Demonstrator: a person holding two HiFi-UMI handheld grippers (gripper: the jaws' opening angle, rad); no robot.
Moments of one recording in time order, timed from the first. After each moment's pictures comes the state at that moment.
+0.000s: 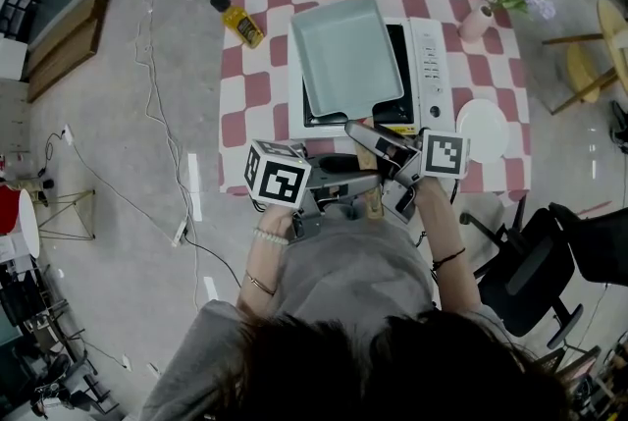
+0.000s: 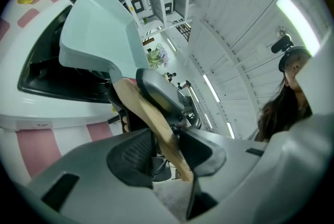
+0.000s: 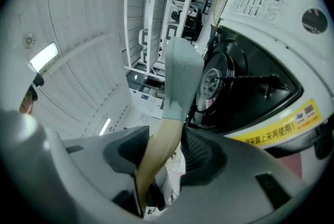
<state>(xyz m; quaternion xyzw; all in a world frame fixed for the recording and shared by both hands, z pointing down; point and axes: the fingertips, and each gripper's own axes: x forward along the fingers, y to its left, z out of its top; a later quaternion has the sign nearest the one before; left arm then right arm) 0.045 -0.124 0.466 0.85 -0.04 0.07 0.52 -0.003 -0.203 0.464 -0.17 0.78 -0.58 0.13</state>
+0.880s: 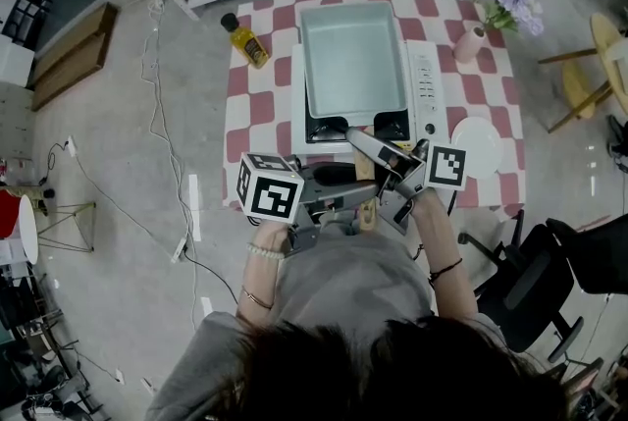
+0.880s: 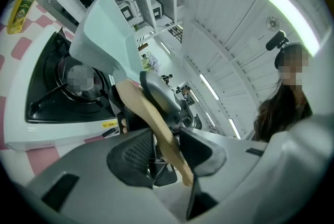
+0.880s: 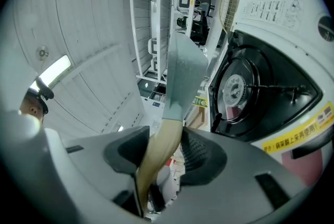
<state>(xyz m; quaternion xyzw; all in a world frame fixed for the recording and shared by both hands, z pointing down) 0.038 -0.127 0.427 0.88 -0.05 0.06 0.48 -0.001 -0.207 0.422 -0.15 0.78 -0.57 0.19</state>
